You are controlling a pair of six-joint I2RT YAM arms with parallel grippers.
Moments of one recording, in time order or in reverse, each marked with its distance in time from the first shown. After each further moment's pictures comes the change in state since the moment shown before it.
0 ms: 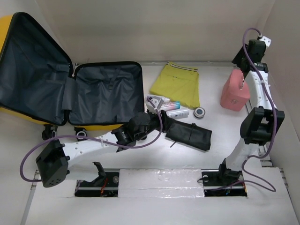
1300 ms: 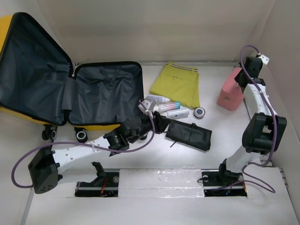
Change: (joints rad) left arm 0.000 -0.125 -0.084 0.044 0.014 -0.022; right arm -0.053 -0.120 -0.362 0.124 0.020 0.036
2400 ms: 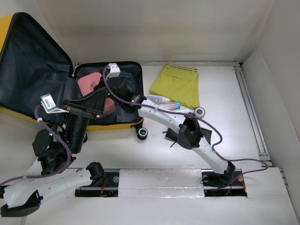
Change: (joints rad) left arm 0.000 -0.583 0.324 -0.236 -0.485 -0.014; right arm 1.246 0.744 1.018 0.193 -0.023 0.170
